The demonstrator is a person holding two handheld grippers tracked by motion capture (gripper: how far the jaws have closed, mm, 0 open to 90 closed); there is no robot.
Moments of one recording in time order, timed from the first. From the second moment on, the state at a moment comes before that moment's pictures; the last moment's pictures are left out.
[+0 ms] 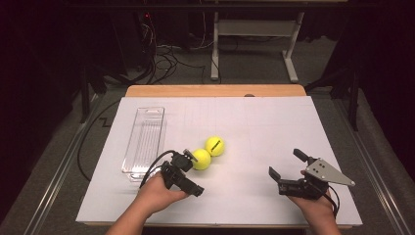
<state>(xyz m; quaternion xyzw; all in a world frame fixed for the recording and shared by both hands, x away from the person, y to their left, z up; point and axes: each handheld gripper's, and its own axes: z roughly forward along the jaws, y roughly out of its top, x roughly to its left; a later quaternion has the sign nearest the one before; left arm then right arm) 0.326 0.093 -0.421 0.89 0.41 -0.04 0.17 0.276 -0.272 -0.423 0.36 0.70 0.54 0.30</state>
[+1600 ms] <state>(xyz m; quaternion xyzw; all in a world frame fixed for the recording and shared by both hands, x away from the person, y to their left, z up) 0.394 0.084 -0.391 0.88 0.43 -0.06 0.16 0.276 -0.274 -0.421 0.36 0.69 0.55 0.30</state>
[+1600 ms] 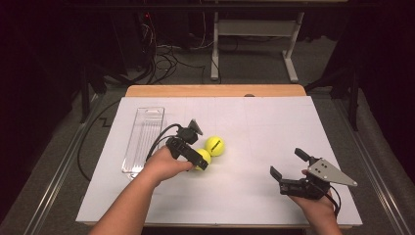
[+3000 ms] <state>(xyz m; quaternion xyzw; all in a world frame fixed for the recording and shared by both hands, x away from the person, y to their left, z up) 0.416 0.062 -0.423 0.88 0.45 -0.06 0.12 0.276 -0.277 -0.421 0.36 0.69 0.55 0.30</state>
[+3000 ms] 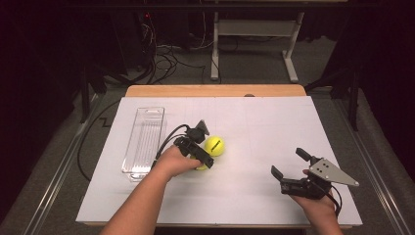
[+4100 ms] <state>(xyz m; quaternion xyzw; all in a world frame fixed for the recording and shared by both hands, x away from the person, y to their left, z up) 0.419 0.065 -0.425 0.88 0.44 -0.08 0.14 0.276 -0.276 -0.421 0.36 0.69 0.55 0.30</state>
